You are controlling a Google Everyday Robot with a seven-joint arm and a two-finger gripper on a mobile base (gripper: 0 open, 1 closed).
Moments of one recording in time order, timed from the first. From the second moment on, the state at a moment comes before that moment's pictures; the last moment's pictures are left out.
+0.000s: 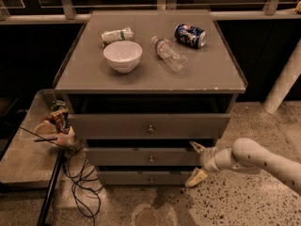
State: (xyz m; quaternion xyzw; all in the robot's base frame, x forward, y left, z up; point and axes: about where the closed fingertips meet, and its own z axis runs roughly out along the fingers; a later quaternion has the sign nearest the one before) arm 0.556 -0.189 0.448 -0.59 0.70 0.16 0.36
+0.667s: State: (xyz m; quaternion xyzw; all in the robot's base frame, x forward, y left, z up) arm 0.586 -0.188 0.410 -0.60 0.68 0.16 0.39
